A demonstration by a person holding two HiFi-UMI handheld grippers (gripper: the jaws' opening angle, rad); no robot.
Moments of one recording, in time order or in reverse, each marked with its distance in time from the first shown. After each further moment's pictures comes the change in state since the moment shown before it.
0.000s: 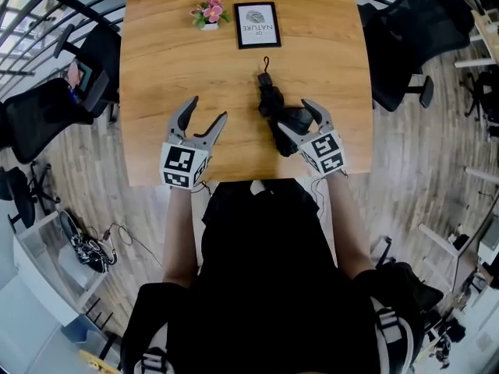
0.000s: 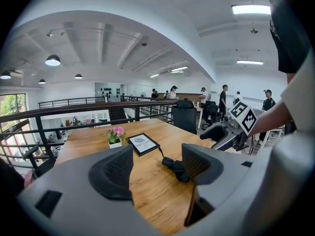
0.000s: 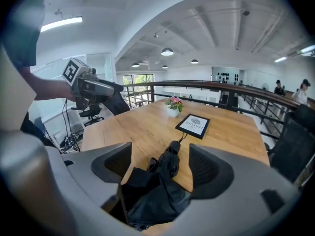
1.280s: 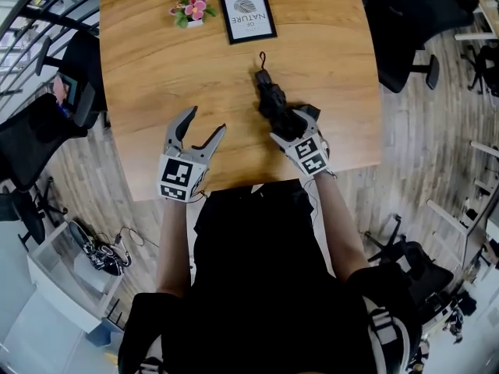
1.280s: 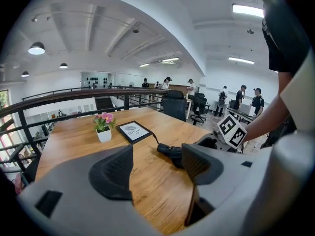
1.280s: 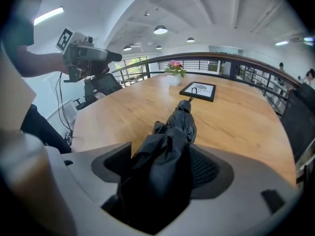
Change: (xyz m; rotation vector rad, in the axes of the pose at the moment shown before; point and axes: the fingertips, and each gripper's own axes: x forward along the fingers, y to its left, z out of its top) left arm 0.028 0.007 -0.046 0.016 0.123 -0.151; right arm 0.073 0.028 -0.099 0.108 0.199 0.007
